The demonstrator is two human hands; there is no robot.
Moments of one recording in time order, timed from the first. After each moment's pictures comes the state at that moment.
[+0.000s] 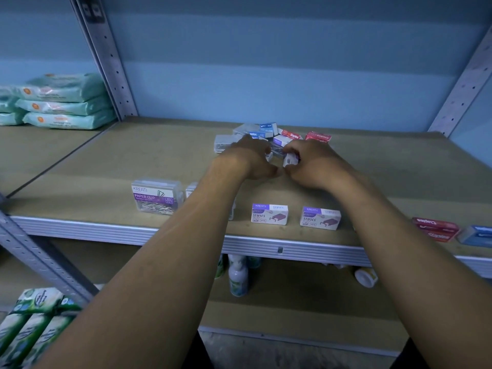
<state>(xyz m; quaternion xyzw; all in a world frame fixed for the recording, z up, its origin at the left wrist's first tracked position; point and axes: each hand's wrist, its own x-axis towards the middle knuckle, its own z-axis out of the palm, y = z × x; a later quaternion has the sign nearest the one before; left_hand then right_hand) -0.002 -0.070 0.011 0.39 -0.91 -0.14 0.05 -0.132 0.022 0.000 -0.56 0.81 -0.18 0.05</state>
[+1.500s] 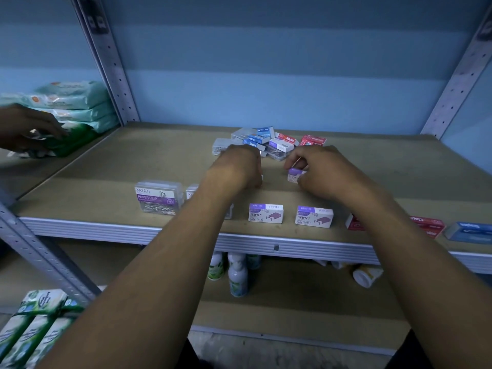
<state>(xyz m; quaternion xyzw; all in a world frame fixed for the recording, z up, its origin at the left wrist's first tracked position) 0.020 -0.038 0.020 0.43 -0.89 -0.09 0.07 -0.128 0.063 0.008 -0.57 0.78 -0.23 0.05</state>
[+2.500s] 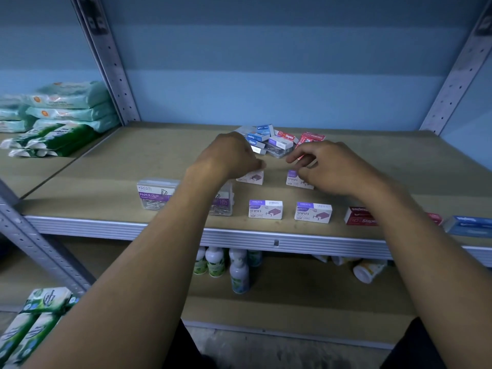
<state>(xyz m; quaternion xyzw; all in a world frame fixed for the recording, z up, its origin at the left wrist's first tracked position) 0.036 -0.050 0.028 0.42 -0.88 -0.15 0.13 -0.137 0.077 0.013 -0.58 0.76 -0.27 0.09</state>
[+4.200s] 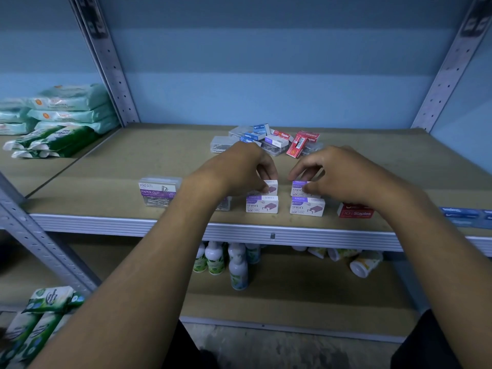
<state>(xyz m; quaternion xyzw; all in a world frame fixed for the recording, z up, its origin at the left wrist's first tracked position) 0.049 -0.013 0.027 0.26 -0.94 -0.19 0.09 -0.126 0.117 0.028 -0.62 0.75 -0.20 0.10</state>
